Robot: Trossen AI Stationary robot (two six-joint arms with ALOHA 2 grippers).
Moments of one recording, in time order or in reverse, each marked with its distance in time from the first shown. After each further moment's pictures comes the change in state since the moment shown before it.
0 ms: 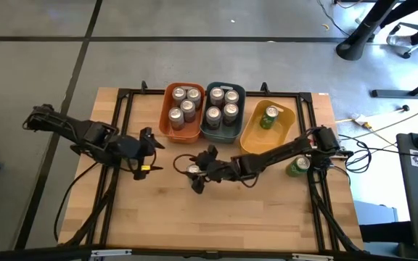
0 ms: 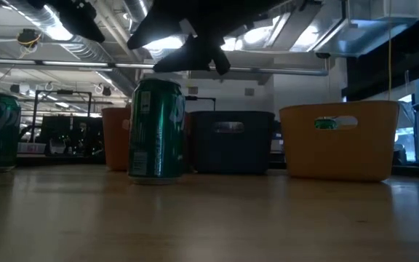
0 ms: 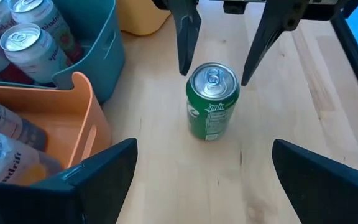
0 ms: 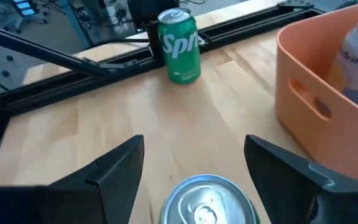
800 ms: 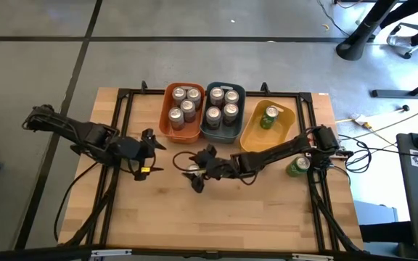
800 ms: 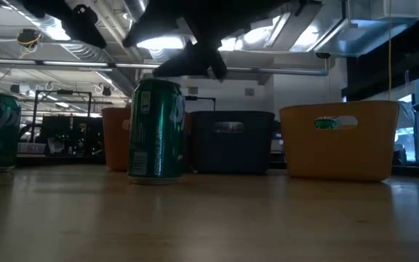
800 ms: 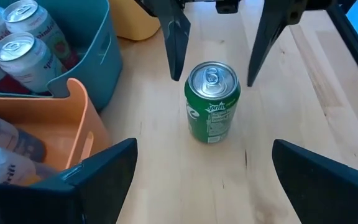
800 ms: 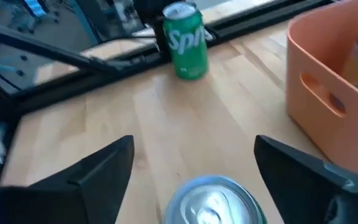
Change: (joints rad) left arm 0.000 -0.022 -0.071 0.079 0.000 0.061; right arm -0.019 0.002 -0.001 -0.002 -0.062 0.021
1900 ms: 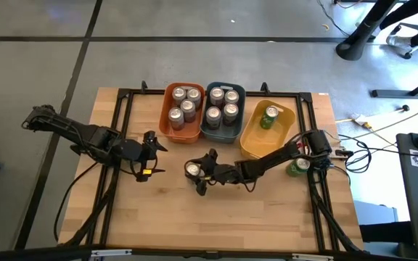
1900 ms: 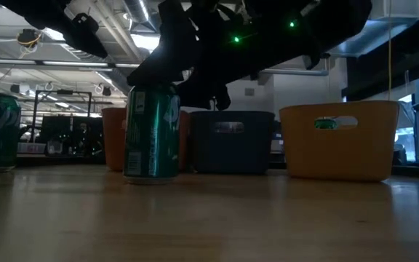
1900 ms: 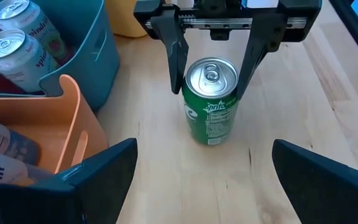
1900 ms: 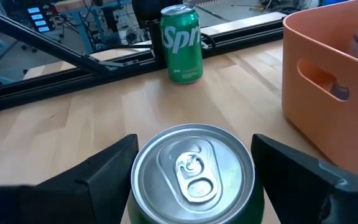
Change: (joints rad) left arm 0.001 0.000 -0.069 0.072 0.000 0.024; right arm 0.019 0.092 -0.220 0.452 0.073 -0.132
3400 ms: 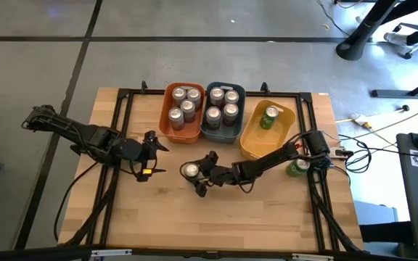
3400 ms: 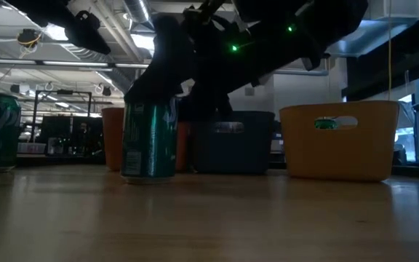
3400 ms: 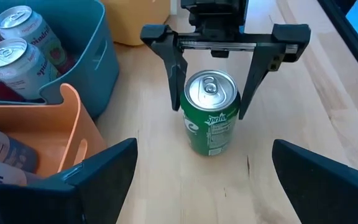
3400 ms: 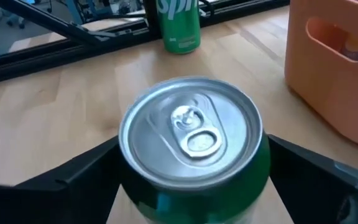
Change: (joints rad) left arm 0.000 0.000 0.002 0.028 0.000 0.003; right arm 0.000 0.016 0.039 -0.123 -0.010 0.060
